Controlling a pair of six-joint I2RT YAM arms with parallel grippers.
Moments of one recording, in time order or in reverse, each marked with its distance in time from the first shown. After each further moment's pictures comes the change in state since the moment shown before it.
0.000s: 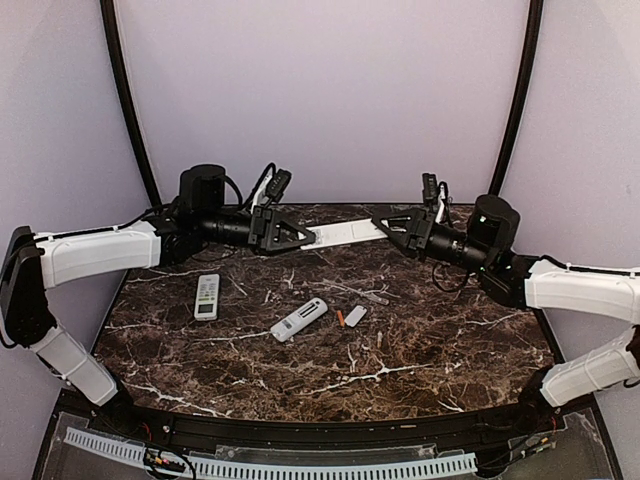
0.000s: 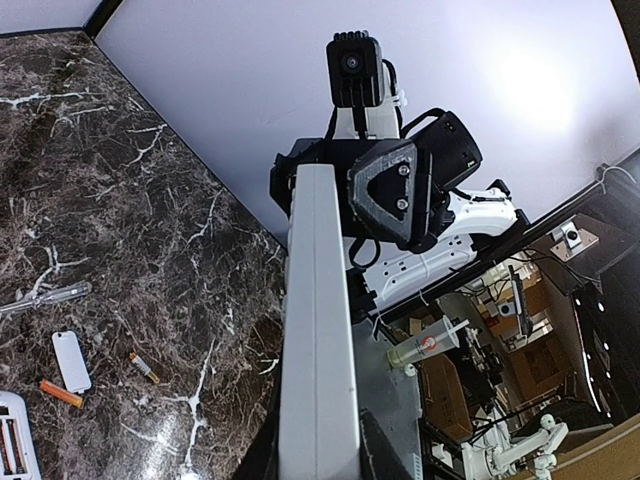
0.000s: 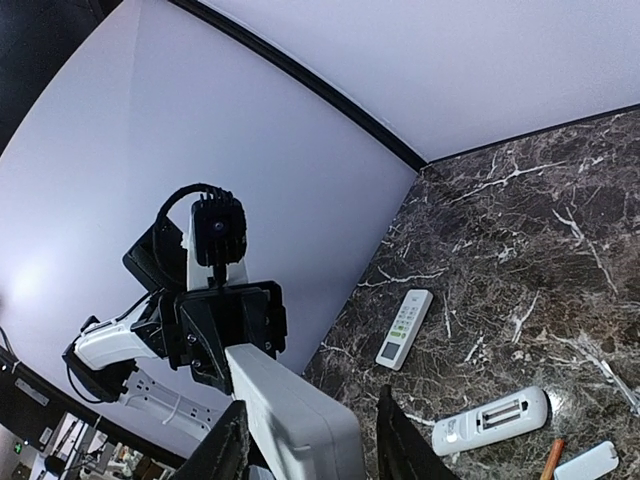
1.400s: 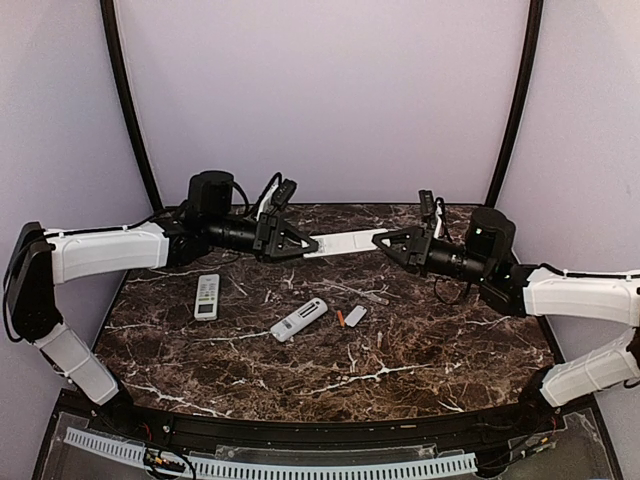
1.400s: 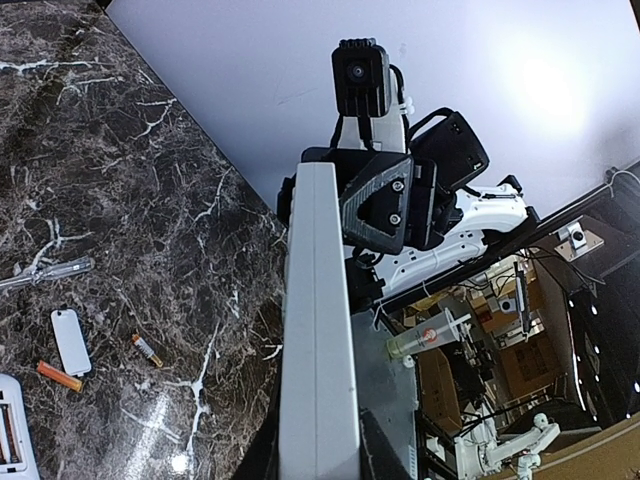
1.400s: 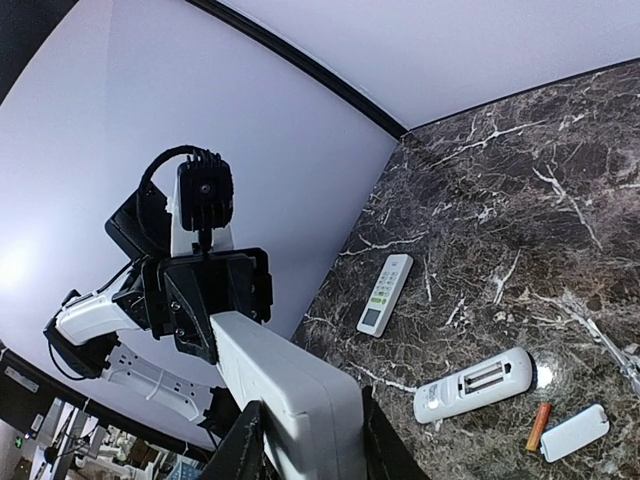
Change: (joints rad) left arm 0.002 0.041 0.000 -0.021 0.010 0.001; right arm -0.006 0.001 -0.063 -0.018 -0.019 -0.024
